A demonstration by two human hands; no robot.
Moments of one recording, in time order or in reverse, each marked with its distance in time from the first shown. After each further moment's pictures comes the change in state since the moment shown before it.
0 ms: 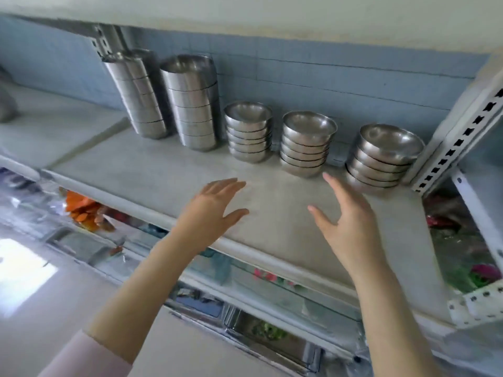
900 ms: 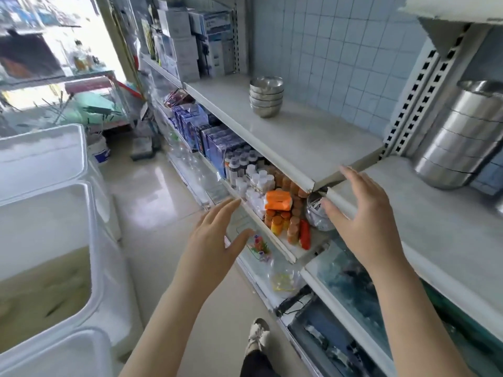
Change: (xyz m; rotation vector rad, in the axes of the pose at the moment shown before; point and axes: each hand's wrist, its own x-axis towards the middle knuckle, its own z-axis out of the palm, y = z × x) left_hand -0.282 -0.402 -0.215 -0.026 0.487 -0.614; right_hand 0.023 -0.427 0.382 0.228 -0.314 -0.479
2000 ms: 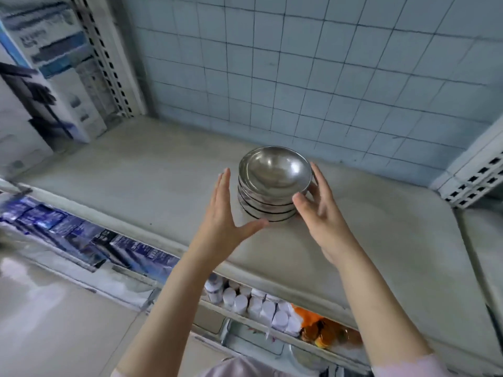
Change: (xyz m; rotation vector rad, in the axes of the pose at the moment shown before) left_hand 0.584 -0.195 0.103 -0.504 -0.571 0.301; right_hand 0.410 0.058 0.306 0.654 0.227 0.570
